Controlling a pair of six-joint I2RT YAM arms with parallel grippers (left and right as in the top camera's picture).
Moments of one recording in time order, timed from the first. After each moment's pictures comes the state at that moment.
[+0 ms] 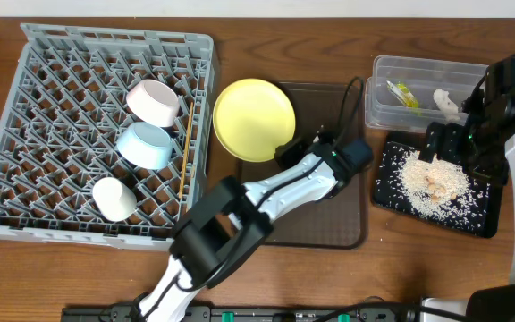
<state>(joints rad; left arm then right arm) -0.92 2.15 1.55 -0.87 -0.85 -0.02 -0.16 1.54 1.52 -1.44 -0.05 0.20</state>
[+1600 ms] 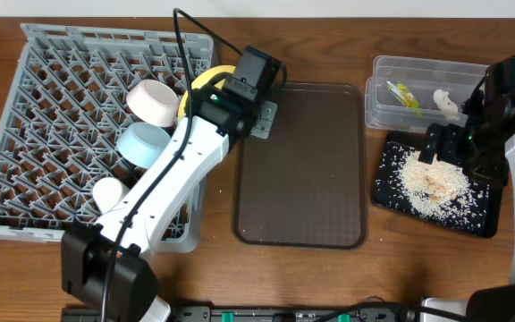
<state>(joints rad) -0.51 1.72 1.55 -0.88 -0.14 -0.15 -0.16 1.54 1.52 -1.46 -0.05 0.20</state>
